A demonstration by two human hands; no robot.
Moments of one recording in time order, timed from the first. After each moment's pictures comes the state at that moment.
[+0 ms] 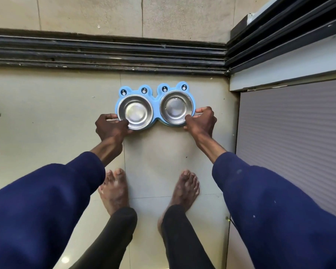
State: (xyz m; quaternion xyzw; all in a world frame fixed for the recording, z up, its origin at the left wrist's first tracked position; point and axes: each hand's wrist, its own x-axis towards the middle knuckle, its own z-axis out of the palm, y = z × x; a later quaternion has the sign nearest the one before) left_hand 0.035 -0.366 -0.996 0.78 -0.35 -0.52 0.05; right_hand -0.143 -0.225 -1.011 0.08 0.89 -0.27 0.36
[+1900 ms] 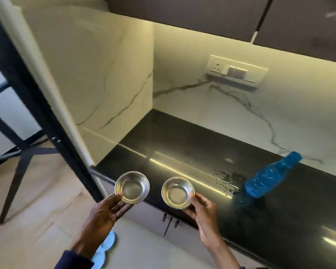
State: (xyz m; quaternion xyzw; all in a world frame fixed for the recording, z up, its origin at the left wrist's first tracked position) left_hand 0.014 -0.155 -0.097 0.24 -0.43 -0.84 -0.22; right_hand 0.098 0.116 -0.092 0.31 0.55 -0.77 -0.08
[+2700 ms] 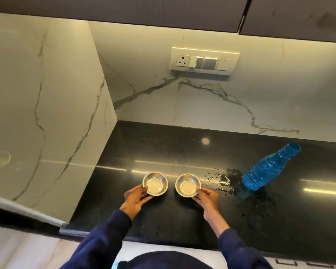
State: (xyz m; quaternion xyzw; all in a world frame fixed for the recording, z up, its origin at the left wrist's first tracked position) left_hand -0.194 -0.003 -0.176 0.22 -0.55 -0.71 -0.37; right_hand -0.044 0.200 -0.188 0.55 0.43 -0.70 -0.16
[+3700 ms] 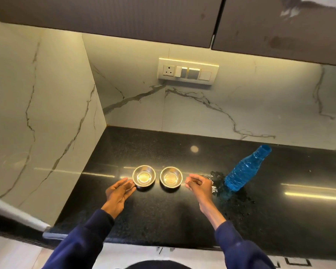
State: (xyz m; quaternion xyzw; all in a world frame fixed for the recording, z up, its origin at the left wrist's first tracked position) left_hand -0.193 -0.014 -0.146 0.18 -0.53 -0.77 -0.32; right_hand -0.030 0.229 -0.145 0.45 0.58 -0.64 -0.21
